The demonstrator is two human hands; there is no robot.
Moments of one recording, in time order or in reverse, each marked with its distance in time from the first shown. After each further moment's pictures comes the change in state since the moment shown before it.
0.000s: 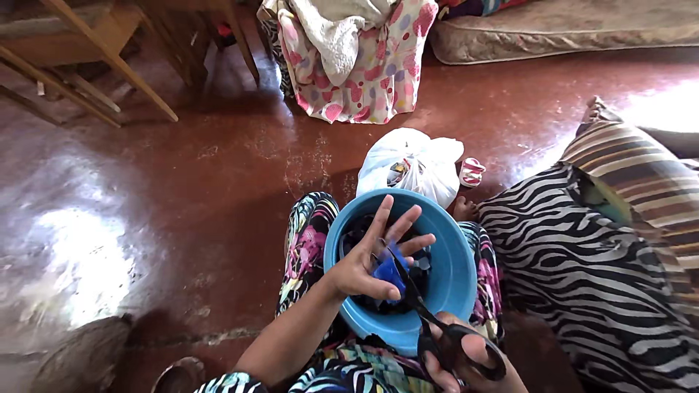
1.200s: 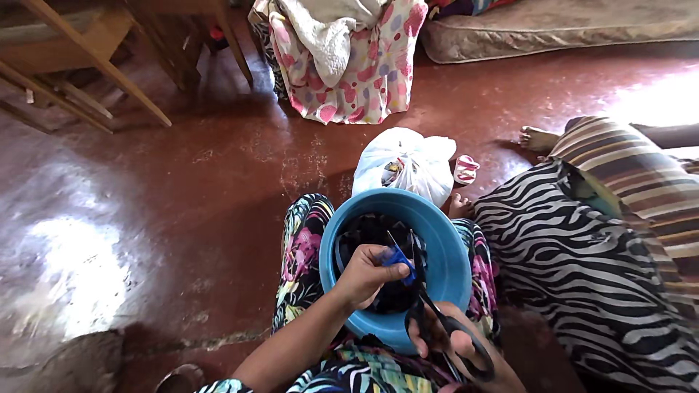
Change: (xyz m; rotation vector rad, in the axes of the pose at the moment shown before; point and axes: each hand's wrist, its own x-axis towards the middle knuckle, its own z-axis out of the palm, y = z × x) left_hand -0.011 -0.017 0.019 -0.004 0.424 -0.198; right_hand 0.005 0.003 -0.007 -0.387 0.179 -0.133
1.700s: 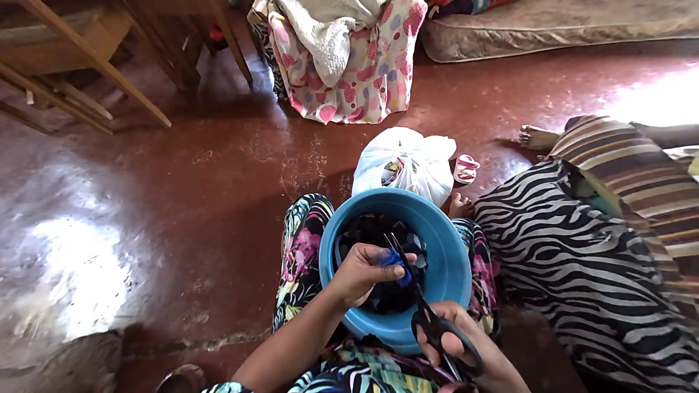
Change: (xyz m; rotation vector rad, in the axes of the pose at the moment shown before) left_hand -0.002 0.006 -0.007 0.064 -0.006 -0.015; right_hand -0.001 -0.008 0.001 0.038 0.025 0.056
